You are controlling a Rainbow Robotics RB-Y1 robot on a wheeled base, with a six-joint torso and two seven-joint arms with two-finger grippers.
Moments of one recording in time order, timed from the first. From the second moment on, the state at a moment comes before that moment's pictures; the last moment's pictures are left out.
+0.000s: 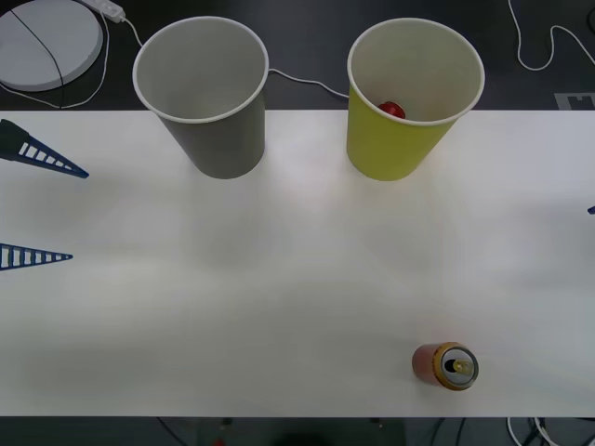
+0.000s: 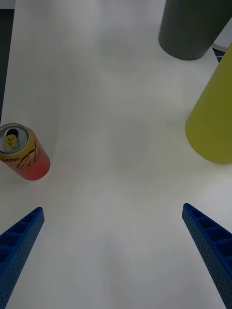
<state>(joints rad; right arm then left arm) 0.12 -1.06 -0.51 -1.67 1.27 -1.57 0.12 -0.23 1.14 0.17 -1.65 -1.29 -1.52 0.01</state>
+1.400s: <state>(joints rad) 0.09 -1.09 -0.35 -1.35 1.19 -1.57 0.53 -0.23 1.14 0.17 -1.65 -1.29 -1.52 0.01</state>
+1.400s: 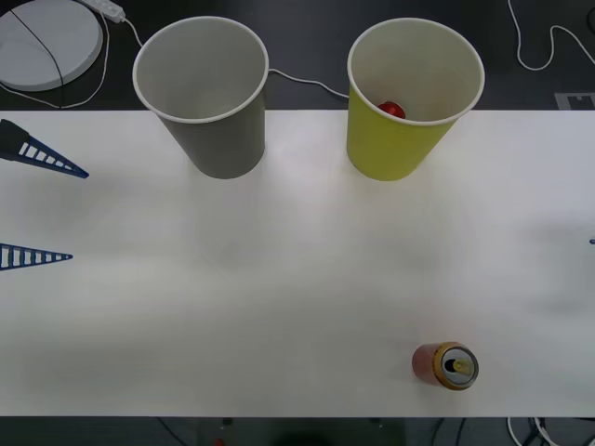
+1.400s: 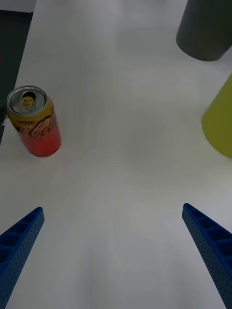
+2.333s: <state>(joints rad) -0.03 -1.09 0.01 -0.97 1.09 -1.57 0.92 -0.23 1.14 0.17 -1.65 -1.29 -1.52 0.01</state>
